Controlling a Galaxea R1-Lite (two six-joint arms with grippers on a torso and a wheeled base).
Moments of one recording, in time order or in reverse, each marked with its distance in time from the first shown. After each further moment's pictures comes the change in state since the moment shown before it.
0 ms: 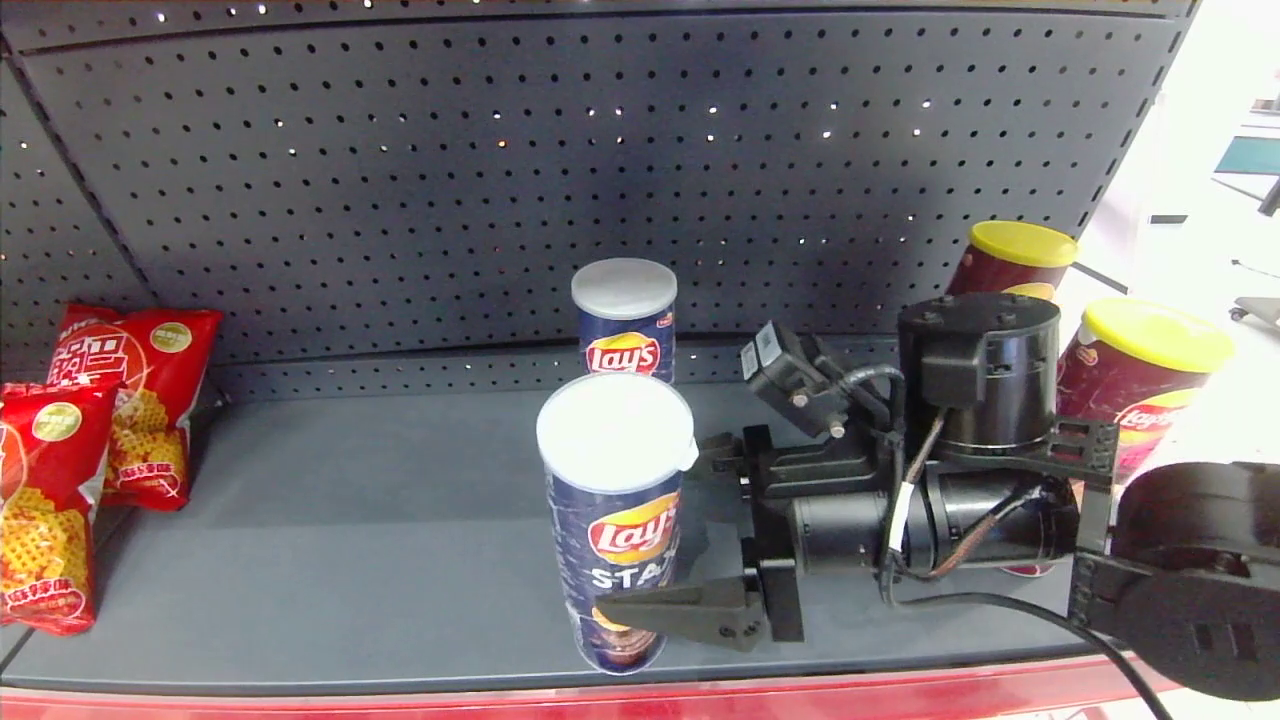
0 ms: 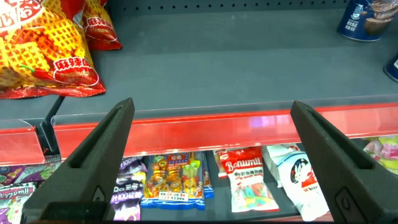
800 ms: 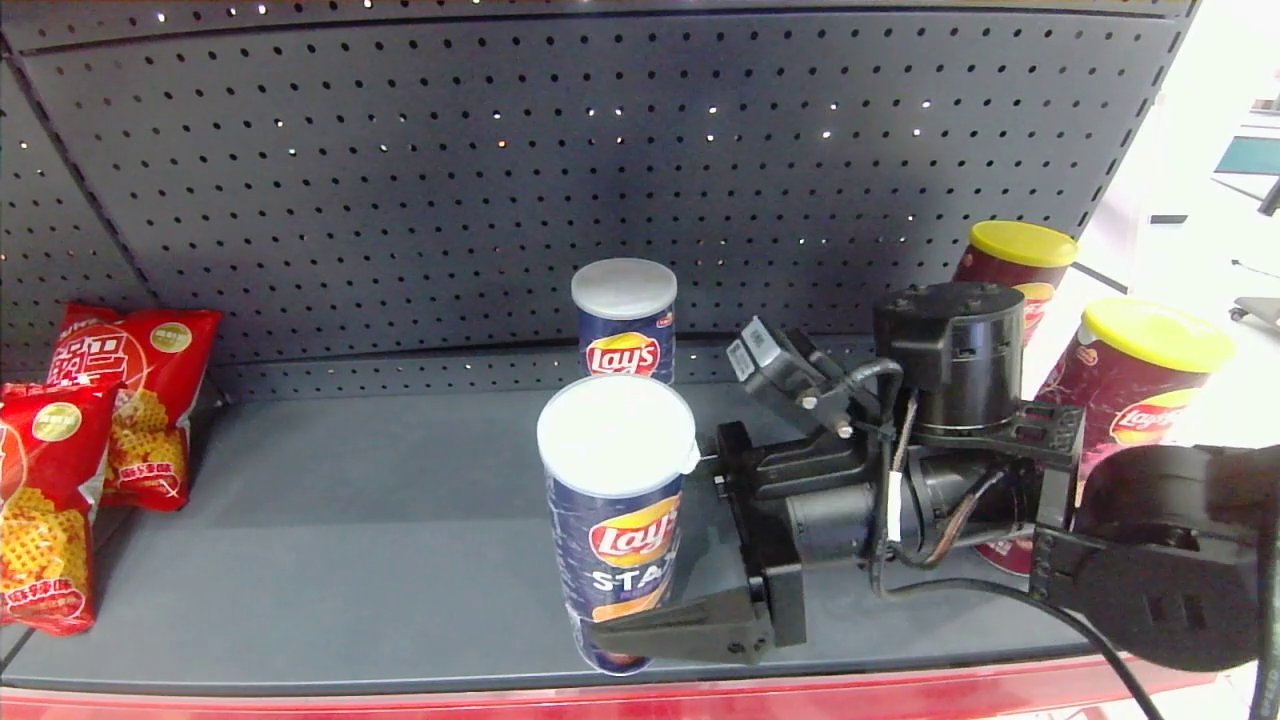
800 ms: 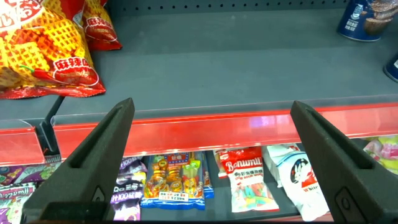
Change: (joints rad) left arm 0.000 0.000 0.000 0.000 0.000 0.000; right arm -0.021 0.040 -0.054 0.008 0.196 -0.055
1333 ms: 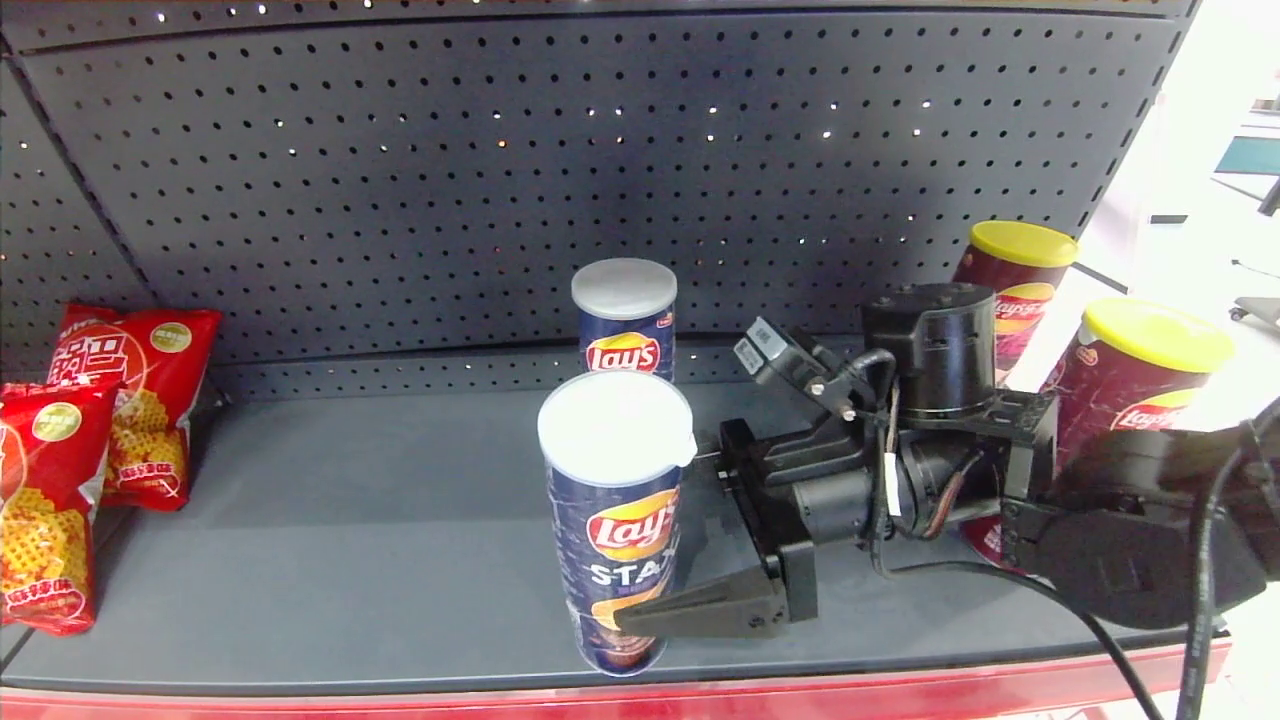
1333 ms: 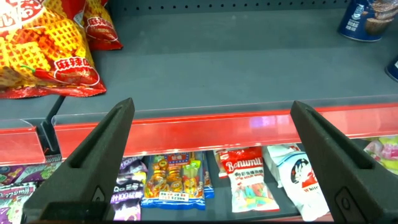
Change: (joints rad) left arm 0.000 0.000 0.000 0.000 0.000 0.000; right arm -0.052 0.046 -0.029 0.018 0.101 -0.012
